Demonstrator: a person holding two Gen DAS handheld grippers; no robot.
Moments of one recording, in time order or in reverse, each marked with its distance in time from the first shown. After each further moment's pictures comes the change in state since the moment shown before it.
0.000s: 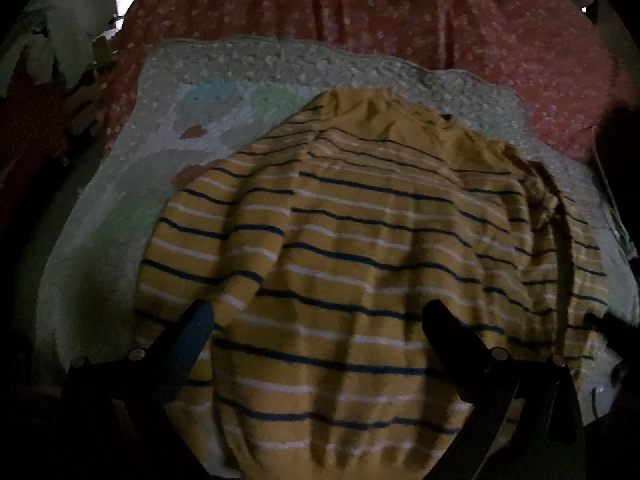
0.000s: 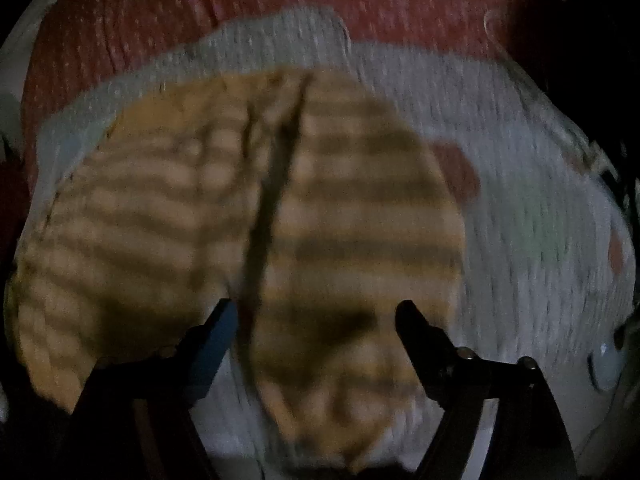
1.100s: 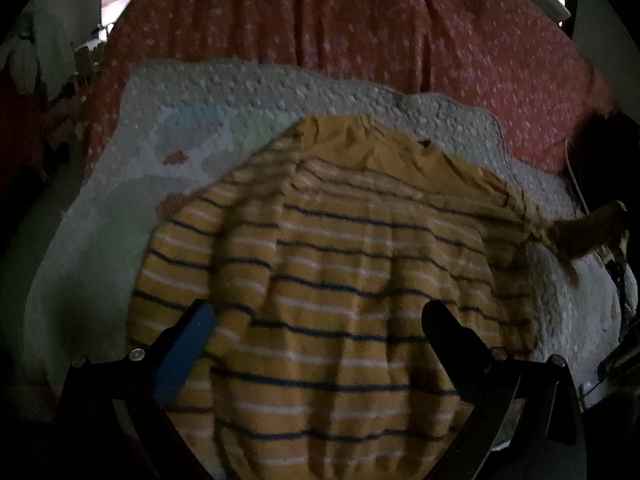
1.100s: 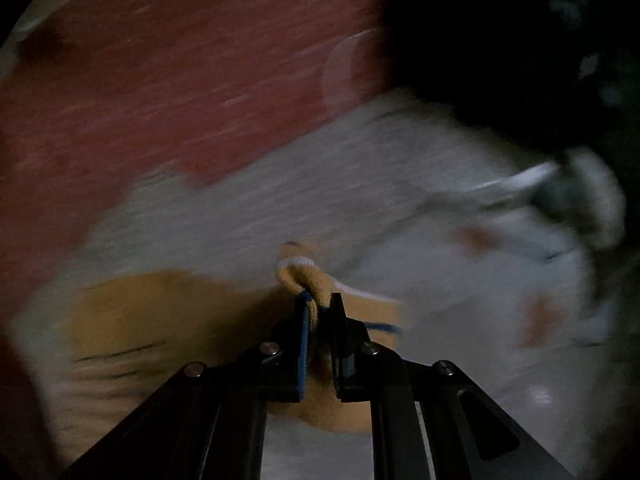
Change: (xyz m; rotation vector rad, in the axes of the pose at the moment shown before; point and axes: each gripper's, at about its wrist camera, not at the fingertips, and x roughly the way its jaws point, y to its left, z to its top) left arm -0.014 0.012 0.012 0.013 -0.094 -0.079; right arm -0.063 -0.132 0.185 0.389 -0.081 -0.001
